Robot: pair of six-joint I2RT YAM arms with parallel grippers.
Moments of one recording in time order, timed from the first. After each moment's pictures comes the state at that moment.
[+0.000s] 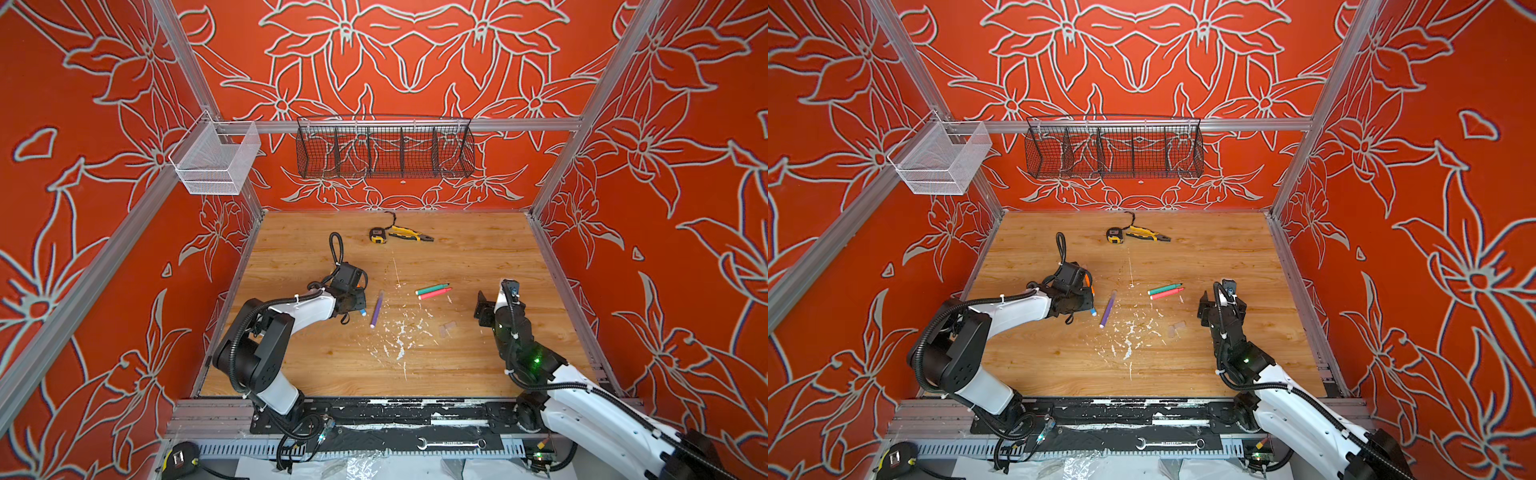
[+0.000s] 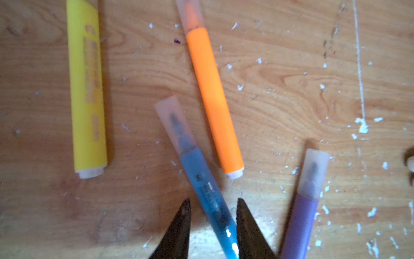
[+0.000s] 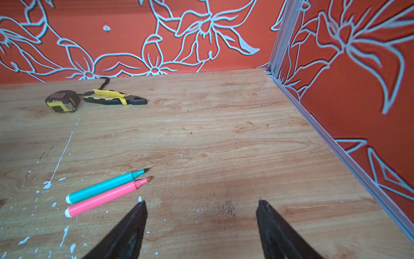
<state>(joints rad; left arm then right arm) -0.39 1.60 0.82 -0.23 -0.08 -0.55 0.57 0.72 0.28 0.05 0.67 0.29</state>
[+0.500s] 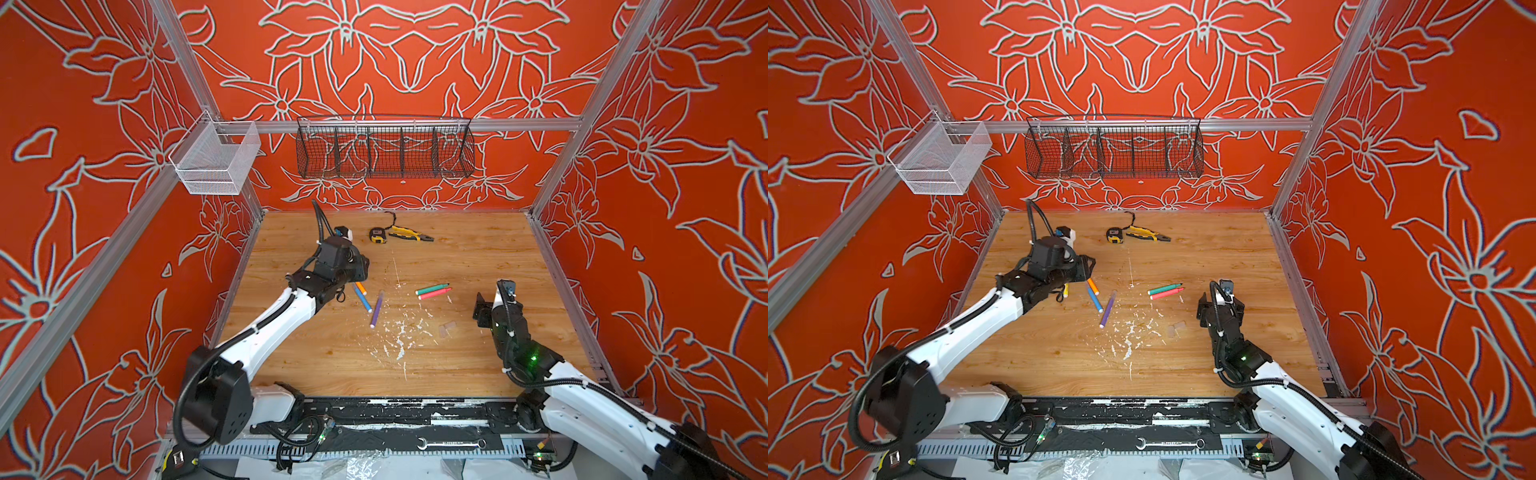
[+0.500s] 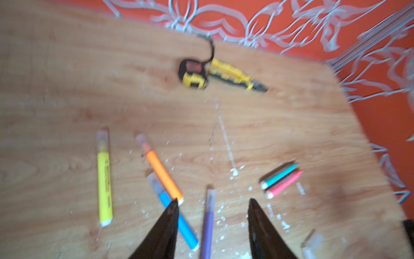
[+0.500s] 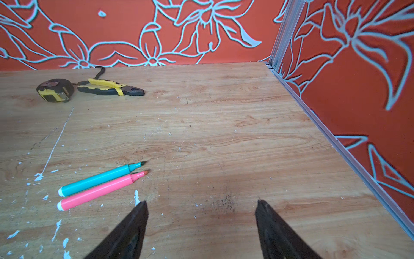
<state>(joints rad) -0.39 1.26 1.02 -0.29 -0.02 -0.44 0.57 0.77 0.28 0.05 0.67 0.30</state>
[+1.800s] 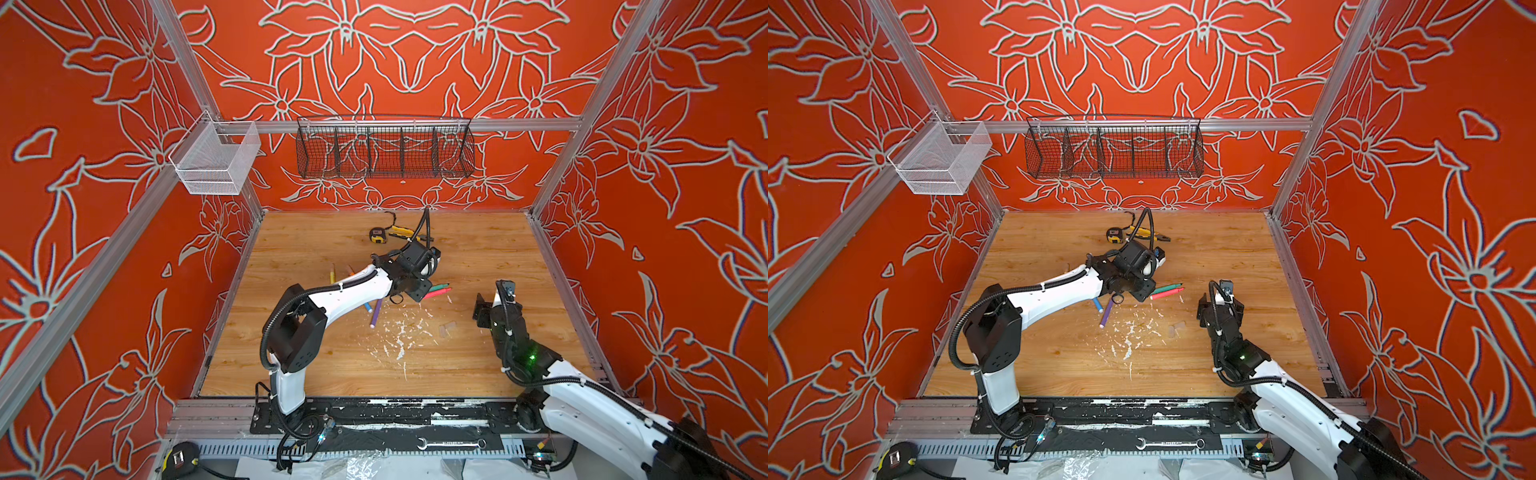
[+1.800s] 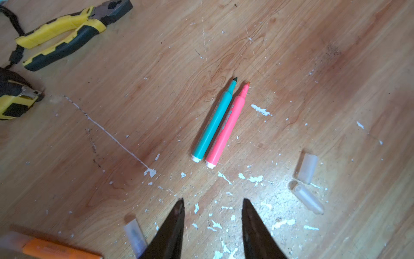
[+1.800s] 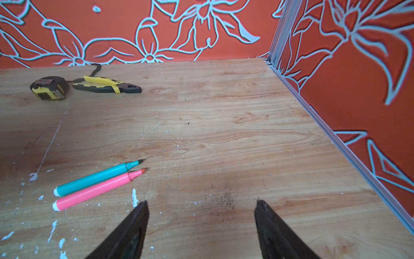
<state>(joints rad) -0.76 1.89 1.50 -0.57 -0.02 -0.01 0.57 0.78 0.28 0.05 0.68 0.32</state>
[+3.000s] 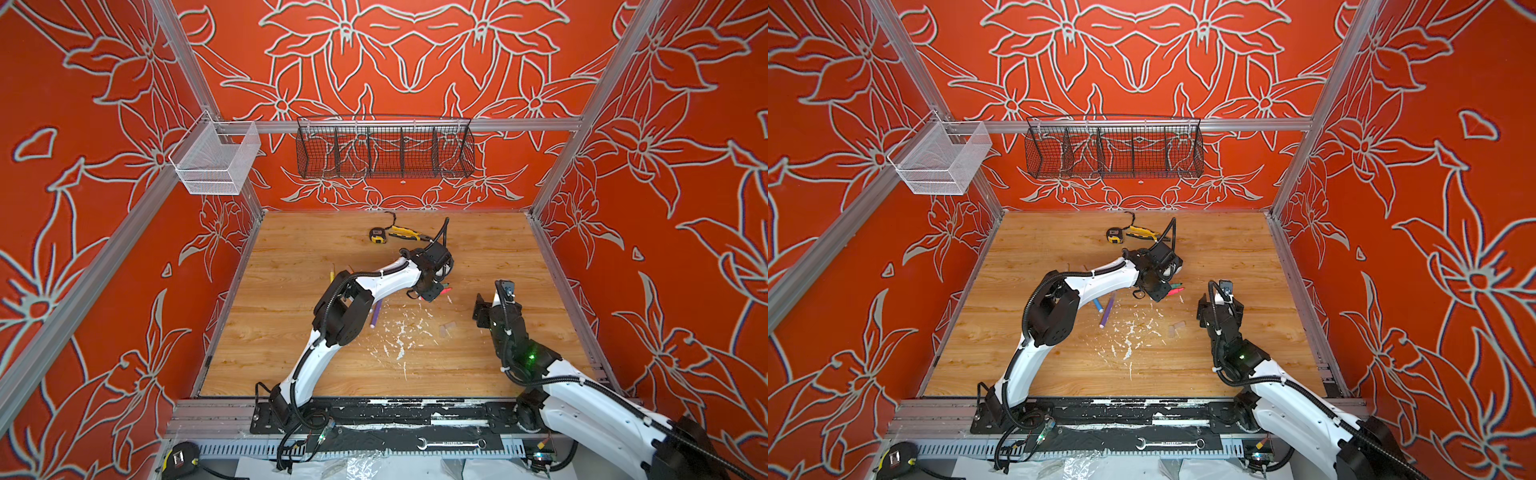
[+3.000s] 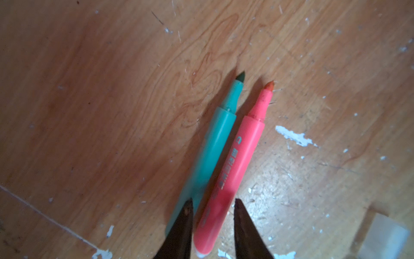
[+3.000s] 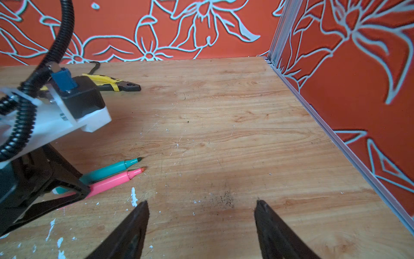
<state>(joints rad) -0.76 2.31 1.90 -0.77 0.00 0.05 0.57 0.79 0.28 0.05 0.68 0.32</state>
